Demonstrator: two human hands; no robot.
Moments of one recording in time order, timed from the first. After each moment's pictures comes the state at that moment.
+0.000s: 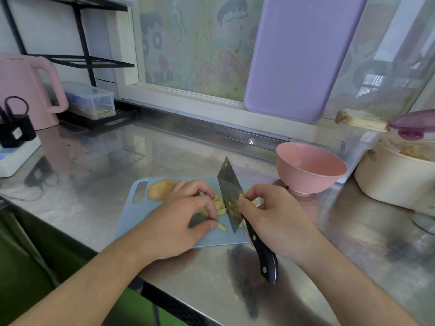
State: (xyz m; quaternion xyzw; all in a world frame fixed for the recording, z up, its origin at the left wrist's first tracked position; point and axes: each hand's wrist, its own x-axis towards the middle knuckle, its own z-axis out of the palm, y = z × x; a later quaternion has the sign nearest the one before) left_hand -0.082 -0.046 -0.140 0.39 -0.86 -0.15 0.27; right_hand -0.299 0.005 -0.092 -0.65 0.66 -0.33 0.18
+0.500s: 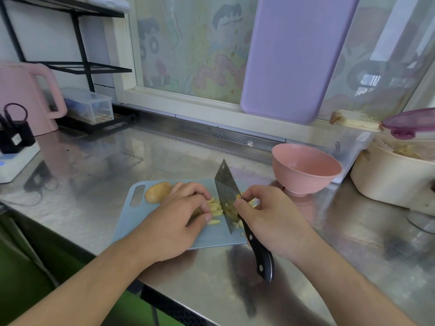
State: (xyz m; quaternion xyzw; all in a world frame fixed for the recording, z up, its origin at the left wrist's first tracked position) left_hand -0.086 -0.047 -0.143 0.40 -0.86 -0.13 0.30; right_hand -0.303 0.005 -0.091 -0.64 0.66 -0.33 0.21
